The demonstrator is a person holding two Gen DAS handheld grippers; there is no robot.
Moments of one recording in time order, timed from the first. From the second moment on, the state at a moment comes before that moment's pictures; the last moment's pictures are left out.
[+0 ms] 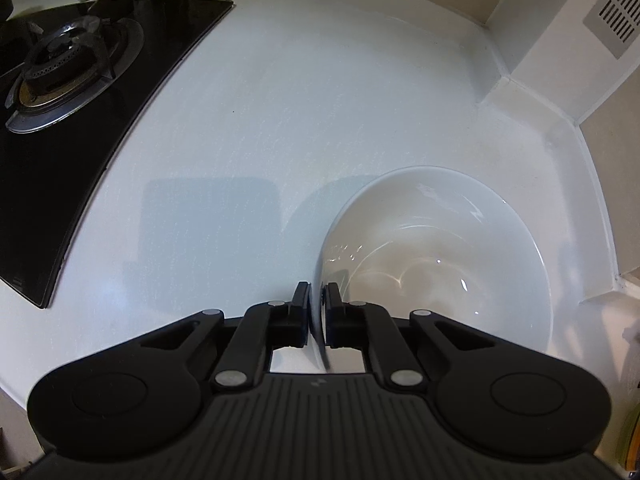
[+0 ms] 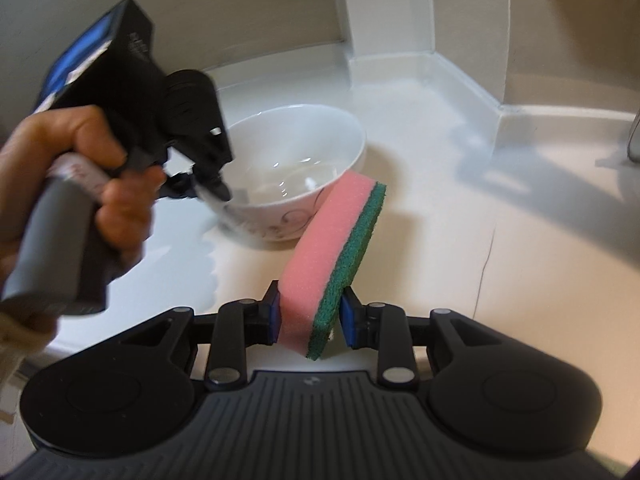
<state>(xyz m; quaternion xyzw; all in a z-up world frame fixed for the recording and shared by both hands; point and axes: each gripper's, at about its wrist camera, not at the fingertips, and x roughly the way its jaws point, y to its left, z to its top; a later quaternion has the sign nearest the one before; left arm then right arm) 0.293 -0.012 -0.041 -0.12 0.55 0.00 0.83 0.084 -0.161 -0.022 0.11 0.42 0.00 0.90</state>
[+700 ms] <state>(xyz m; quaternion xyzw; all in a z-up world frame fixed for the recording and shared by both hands) 0.375 -0.037 -0.012 0.04 0.58 -0.16 0.79 0.095 -0.207 -0.016 0.14 0.41 -0.04 0.90</state>
